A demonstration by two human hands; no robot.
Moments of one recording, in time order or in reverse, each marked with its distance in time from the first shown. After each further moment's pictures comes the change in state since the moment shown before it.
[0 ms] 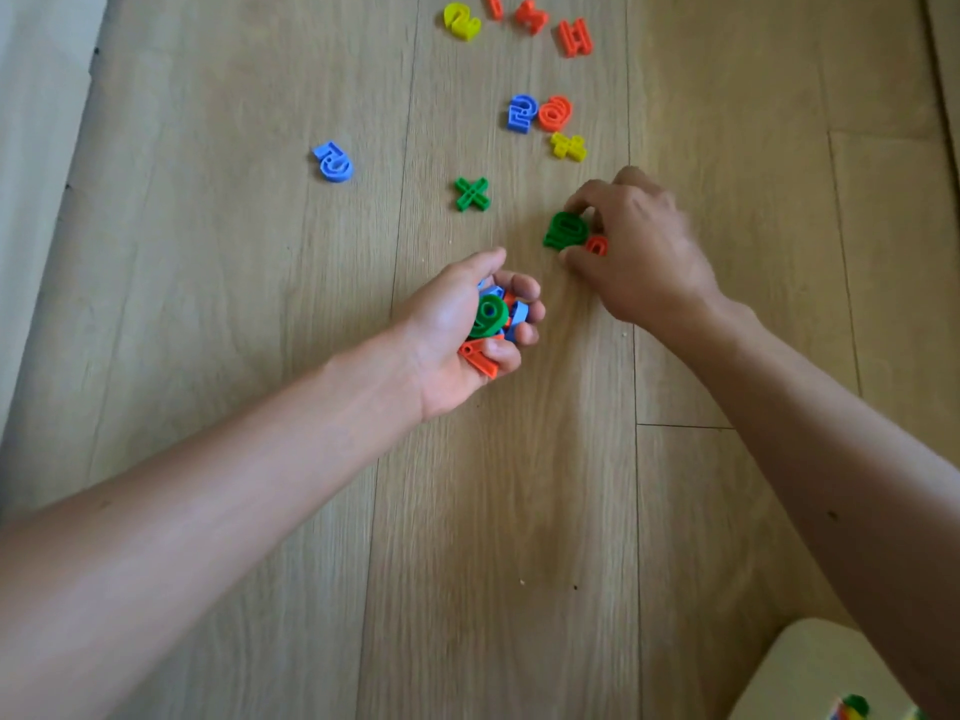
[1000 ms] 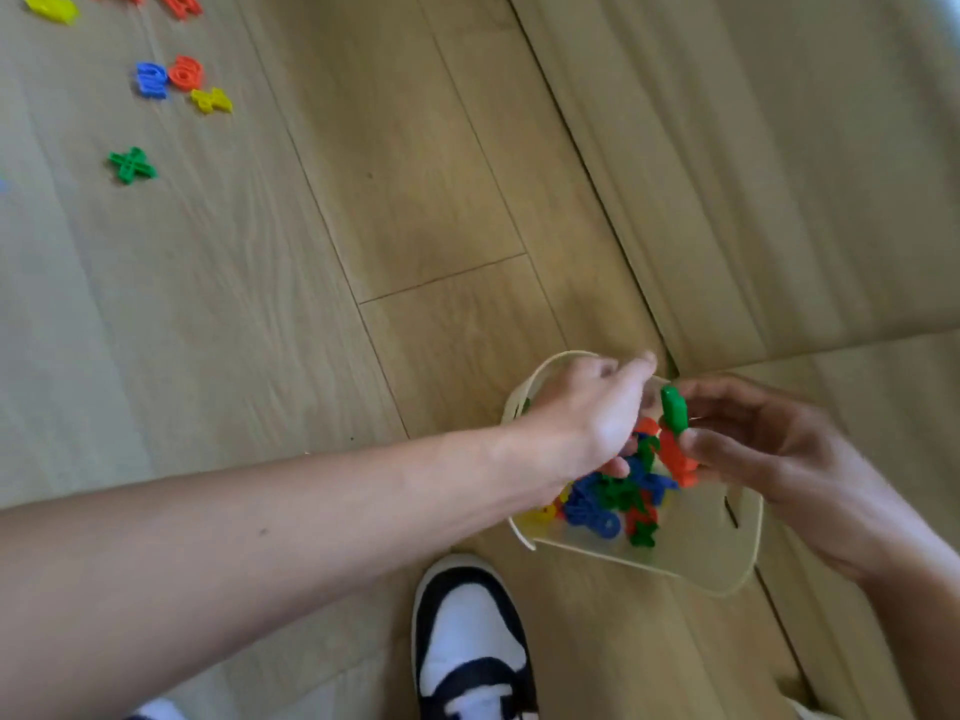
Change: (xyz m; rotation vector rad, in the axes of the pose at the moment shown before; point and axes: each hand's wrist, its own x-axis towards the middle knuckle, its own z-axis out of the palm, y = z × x) left_hand -0.128 -0.205 0.201 0.860 -0.453 -0.122; right_hand -0.412 0.099 -0.150 1.059 -0.001 0.752
